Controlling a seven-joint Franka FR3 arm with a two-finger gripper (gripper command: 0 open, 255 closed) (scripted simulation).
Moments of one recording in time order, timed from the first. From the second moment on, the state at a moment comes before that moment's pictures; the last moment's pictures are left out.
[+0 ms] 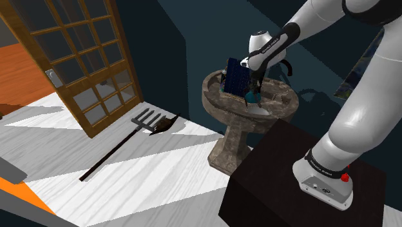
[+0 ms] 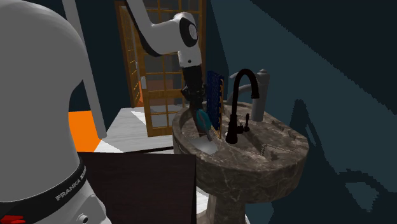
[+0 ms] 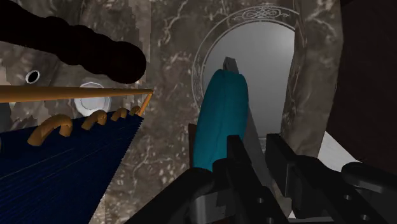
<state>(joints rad) -0.23 0.17 -0.22 -2.34 -0.26 2.45 -1.03</state>
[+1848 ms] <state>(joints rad) -0.27 0.27 -0.24 -2.43 -0.29 2.69 -1.03</state>
